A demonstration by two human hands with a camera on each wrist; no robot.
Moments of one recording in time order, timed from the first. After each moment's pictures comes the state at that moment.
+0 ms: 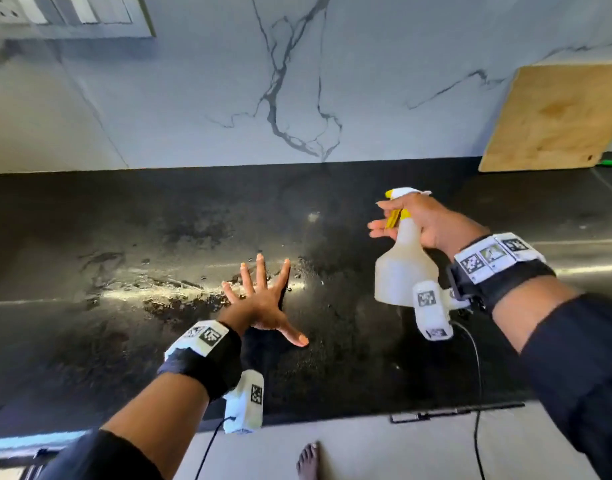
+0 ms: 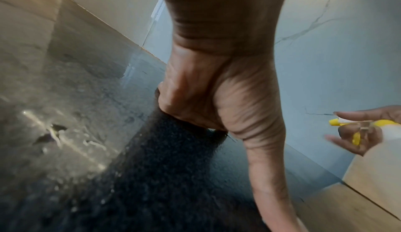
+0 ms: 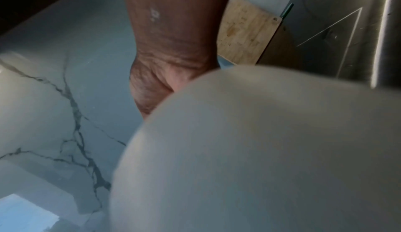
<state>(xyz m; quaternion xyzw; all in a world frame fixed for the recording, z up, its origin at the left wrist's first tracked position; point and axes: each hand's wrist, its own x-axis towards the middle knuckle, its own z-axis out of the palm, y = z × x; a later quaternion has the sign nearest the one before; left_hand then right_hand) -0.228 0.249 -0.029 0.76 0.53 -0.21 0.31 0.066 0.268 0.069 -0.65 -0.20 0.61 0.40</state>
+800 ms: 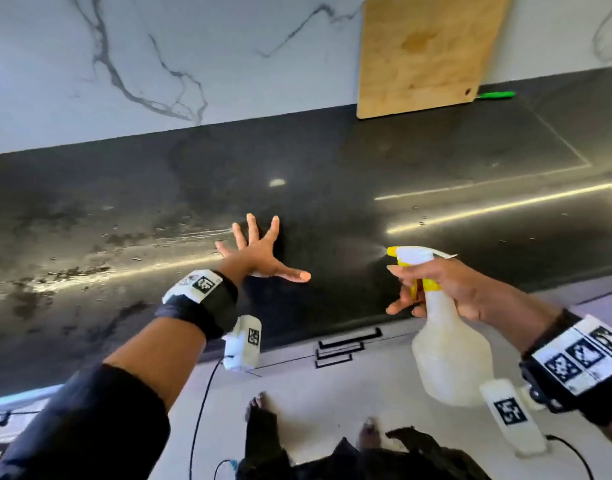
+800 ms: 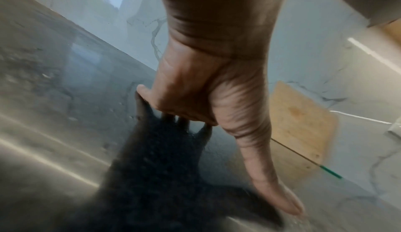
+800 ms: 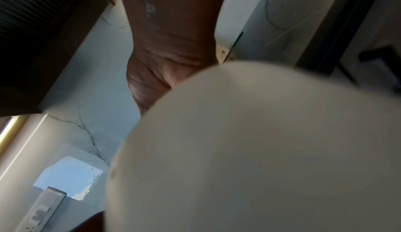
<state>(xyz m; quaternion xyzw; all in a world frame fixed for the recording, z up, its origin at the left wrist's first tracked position) 0.033 0.175 -0.011 0.76 0.54 -0.19 0.31 0.294 -0.003 0.043 -0.67 -0.23 0.65 0.28</state>
